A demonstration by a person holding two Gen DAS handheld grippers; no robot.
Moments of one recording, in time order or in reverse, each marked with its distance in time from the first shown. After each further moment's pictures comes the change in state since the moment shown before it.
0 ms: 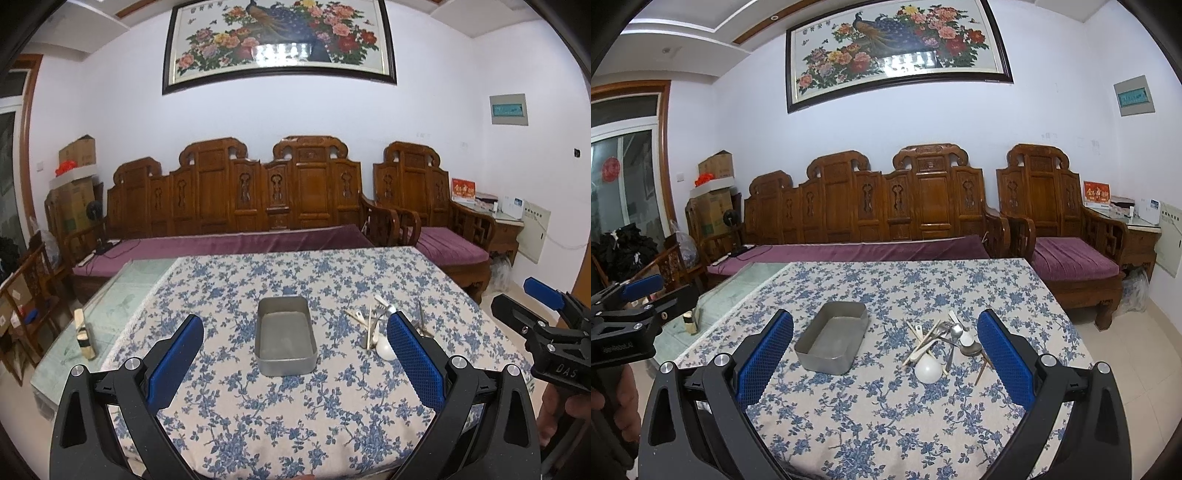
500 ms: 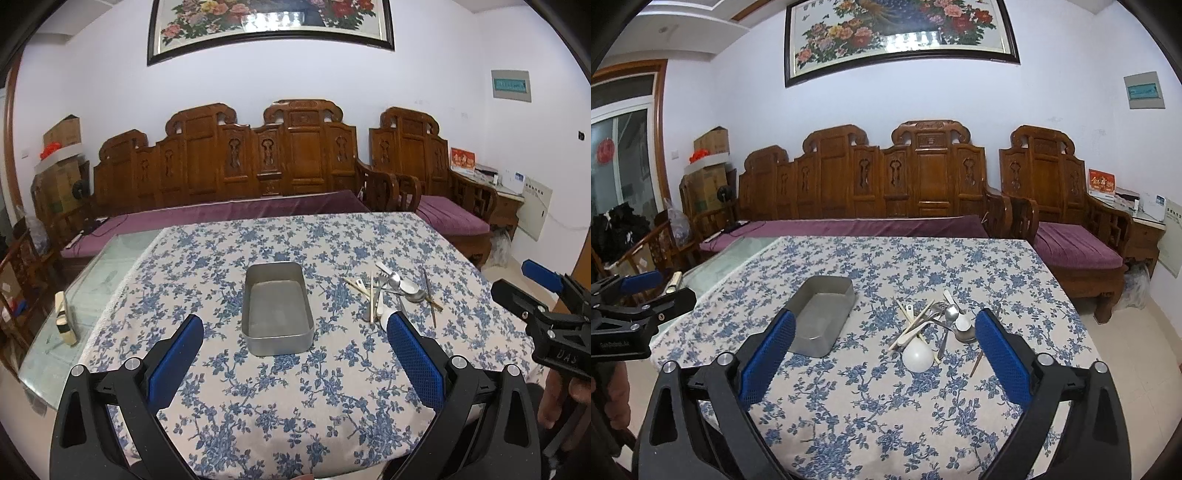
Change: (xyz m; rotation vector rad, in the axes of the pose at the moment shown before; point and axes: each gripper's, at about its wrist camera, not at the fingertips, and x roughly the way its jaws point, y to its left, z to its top) left arm 0.067 -0.004 -0.023 0.023 0.126 -0.028; right arm 0.062 -0.023 -0.024 -0.031 0.083 0.002
